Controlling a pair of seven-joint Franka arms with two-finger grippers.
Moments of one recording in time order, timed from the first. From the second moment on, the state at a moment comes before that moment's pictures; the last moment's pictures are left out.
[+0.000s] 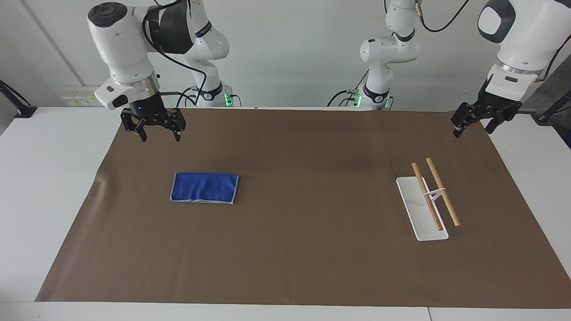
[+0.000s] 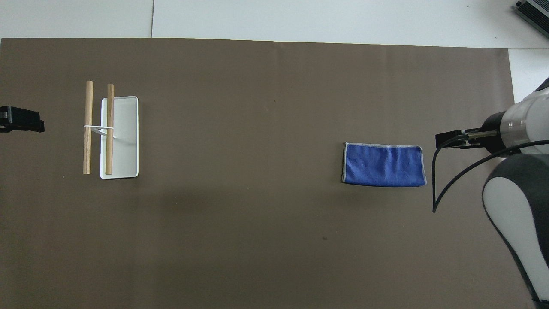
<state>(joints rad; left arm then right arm) 0.03 -0.04 -0.02 -1.66 0.03 1.73 -0.06 0.04 -0.06 -0.01 -1.86 -0.04 1.90 0.01</state>
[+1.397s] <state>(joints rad) 0.03 -0.04 -0.02 -1.66 0.03 1.73 -0.06 0.08 0.24 -0.01 -2.21 0.02 2.52 0.01</state>
